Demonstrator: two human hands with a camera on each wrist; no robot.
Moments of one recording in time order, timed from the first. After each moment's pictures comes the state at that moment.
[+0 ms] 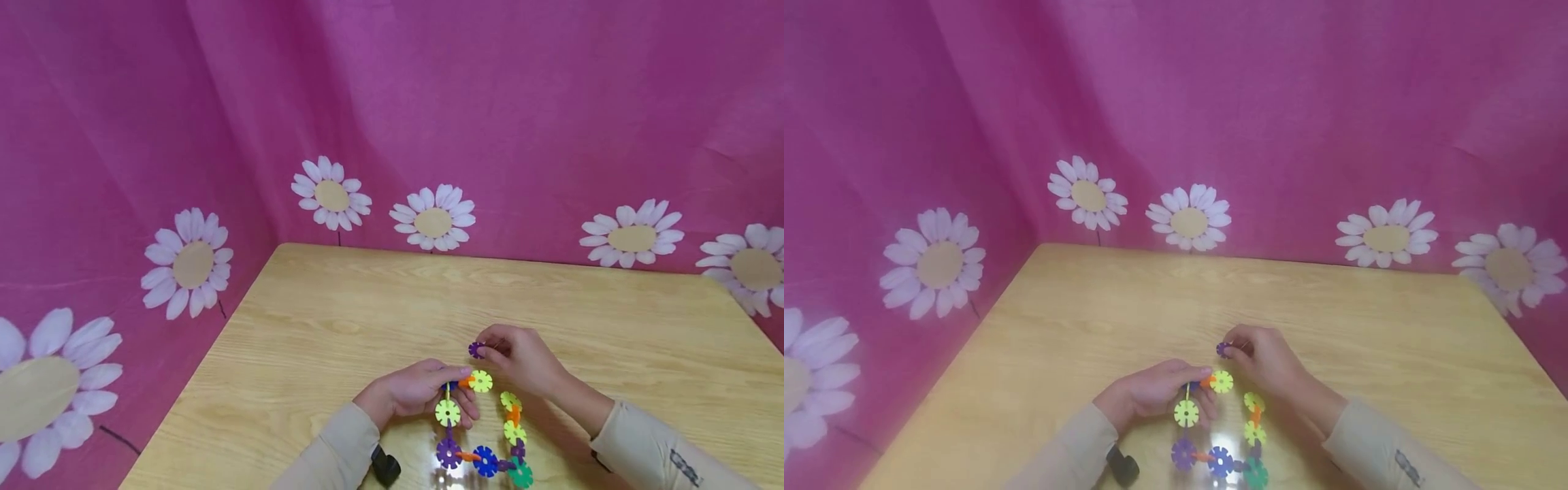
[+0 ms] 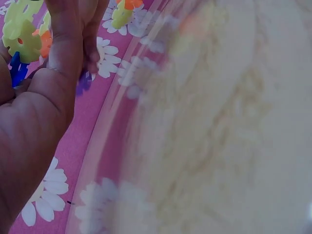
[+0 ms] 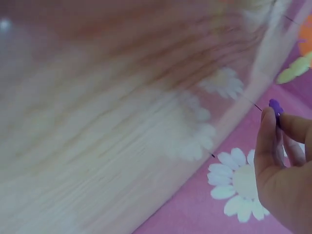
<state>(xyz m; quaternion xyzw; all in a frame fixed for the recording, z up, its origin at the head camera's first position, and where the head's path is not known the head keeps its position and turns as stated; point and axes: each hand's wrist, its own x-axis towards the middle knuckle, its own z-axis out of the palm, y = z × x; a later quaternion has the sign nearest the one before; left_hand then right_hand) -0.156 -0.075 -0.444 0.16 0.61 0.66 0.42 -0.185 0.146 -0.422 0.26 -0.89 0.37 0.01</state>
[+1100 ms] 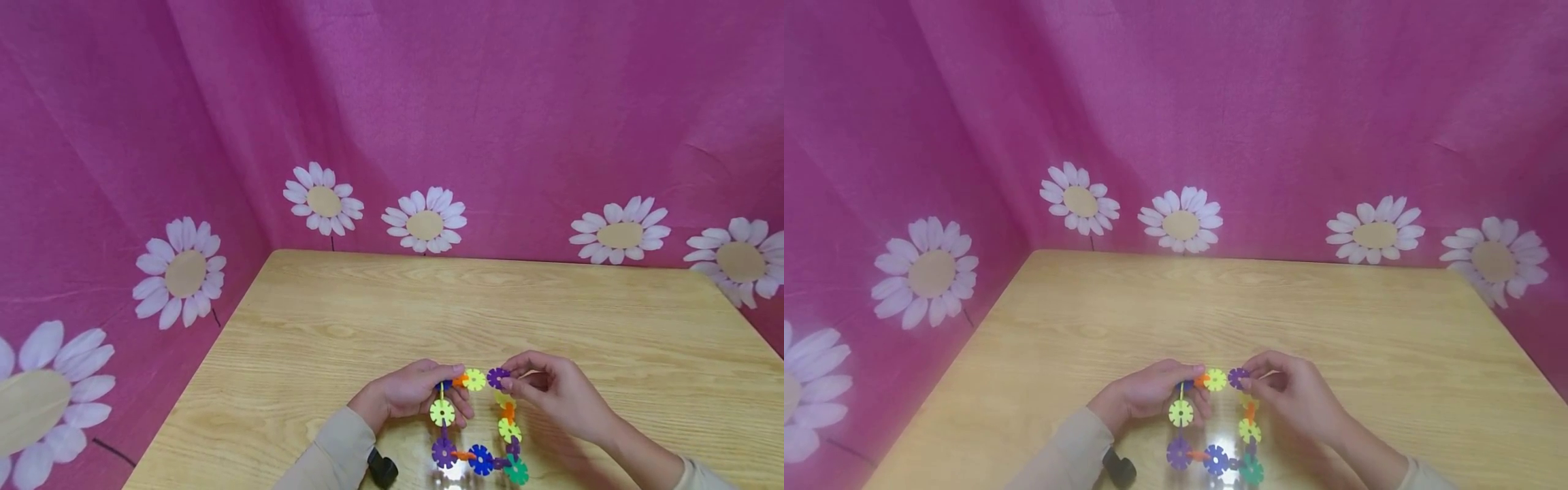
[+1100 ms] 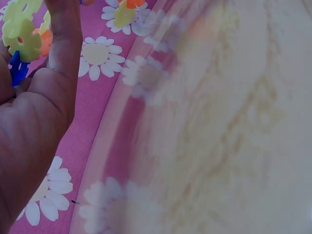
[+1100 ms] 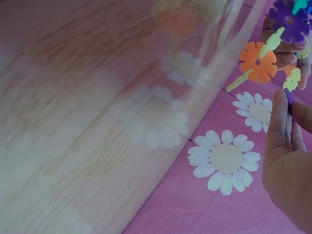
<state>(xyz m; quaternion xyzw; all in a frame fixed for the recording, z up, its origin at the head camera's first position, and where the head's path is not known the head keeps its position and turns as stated) -0.157 -0.075 -0.442 0.16 0.59 0.67 0.42 -0.121 0.185 -0.403 0.23 -0.82 0.53 -0.05</state>
